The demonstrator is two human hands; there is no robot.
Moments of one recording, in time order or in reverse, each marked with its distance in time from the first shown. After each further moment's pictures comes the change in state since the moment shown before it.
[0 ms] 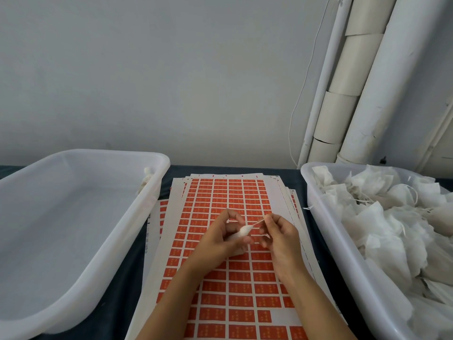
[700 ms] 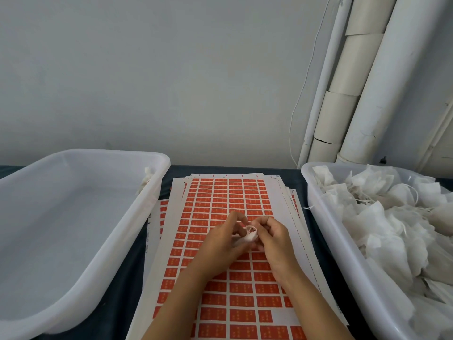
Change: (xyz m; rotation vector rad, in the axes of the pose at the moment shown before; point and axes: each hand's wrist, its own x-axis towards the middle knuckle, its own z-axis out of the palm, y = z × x) left_hand 0.006 -0.010 0.007 0.515 0.099 0.122; right_hand -0.006 0.002 0.005 -0.213 -0.150 -0.088
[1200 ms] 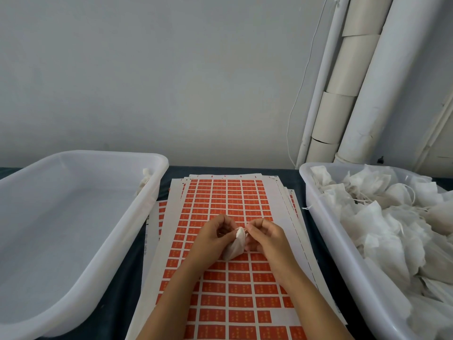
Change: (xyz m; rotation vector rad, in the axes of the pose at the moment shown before) left_hand 0.005 -0.013 -0.007 -0.228 0.070 -0.215; right_hand 0.003 0.001 -0.003 -0.005 -0.081 0.059
